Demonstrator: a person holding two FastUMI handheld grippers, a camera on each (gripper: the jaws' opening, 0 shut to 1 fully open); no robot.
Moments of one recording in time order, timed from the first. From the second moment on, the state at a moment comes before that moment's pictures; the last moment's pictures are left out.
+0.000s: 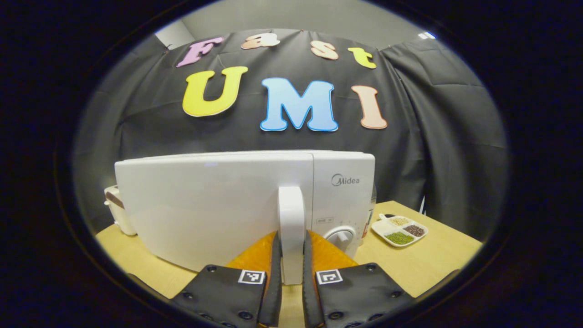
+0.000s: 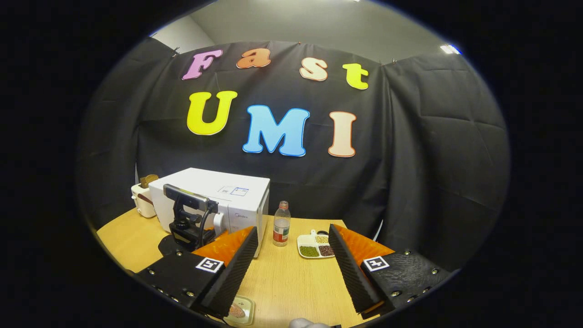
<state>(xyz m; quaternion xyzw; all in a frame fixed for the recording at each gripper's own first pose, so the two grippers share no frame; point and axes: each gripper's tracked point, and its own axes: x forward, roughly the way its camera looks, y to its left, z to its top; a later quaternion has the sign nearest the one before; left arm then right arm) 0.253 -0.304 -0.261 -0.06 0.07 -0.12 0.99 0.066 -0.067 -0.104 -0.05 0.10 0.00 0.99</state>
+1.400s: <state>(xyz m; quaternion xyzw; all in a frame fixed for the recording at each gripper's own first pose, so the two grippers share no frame) 0.077 -0.193 -0.272 -0.05 0.04 -0.20 0.98 0.001 0.013 -0.101 -0.06 0.10 0.05 0.99</state>
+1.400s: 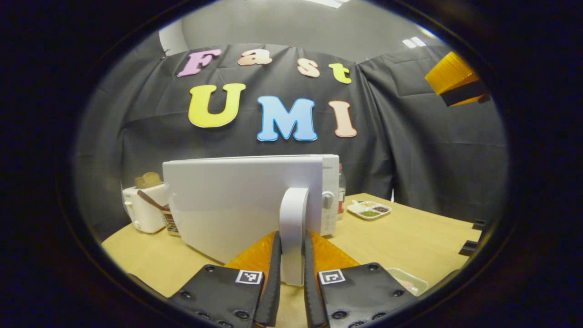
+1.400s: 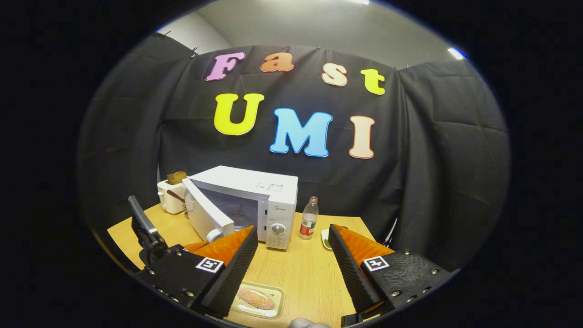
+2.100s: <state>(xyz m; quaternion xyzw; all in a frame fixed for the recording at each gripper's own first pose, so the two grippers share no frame) 0.012 -0.090 -0.283 -0.06 0.04 -0.27 0.96 -0.009 0.086 -0.096 -0.07 0.10 0.11 0.99</state>
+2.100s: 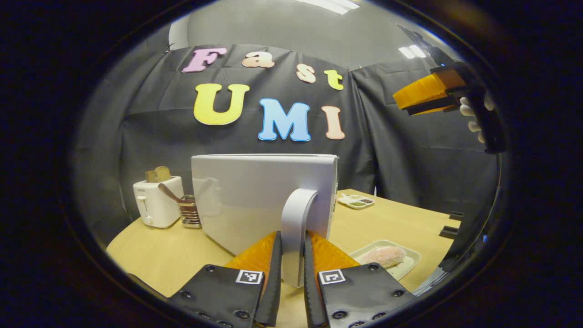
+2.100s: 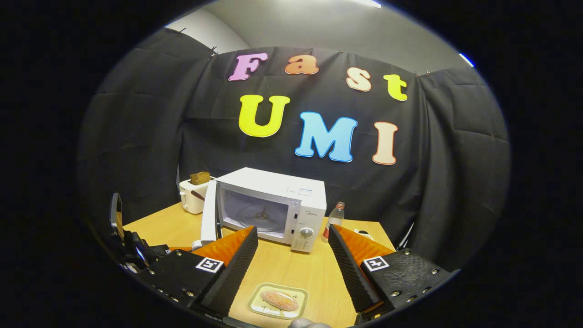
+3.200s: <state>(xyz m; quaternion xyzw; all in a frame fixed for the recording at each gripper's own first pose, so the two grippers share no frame) 0.006 0.113 -0.314 -0.07 0.05 -0.22 0.97 -0.013 0.161 -0.100 -0.06 0.11 0.17 0.98</state>
